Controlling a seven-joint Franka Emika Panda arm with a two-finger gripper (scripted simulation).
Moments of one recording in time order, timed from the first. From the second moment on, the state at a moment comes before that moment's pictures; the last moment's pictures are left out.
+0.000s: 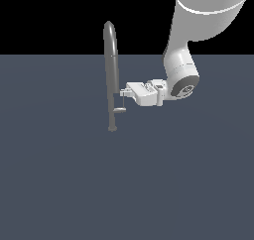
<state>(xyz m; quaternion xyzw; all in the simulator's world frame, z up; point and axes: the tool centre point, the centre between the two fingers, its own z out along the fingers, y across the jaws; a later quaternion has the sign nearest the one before) 0.077 0.020 0.149 -0.55 0.44 0.55 0.44</state>
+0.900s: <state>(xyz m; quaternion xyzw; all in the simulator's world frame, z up) 0.048 0.014 0.155 -0.55 0.45 0.55 0.45</state>
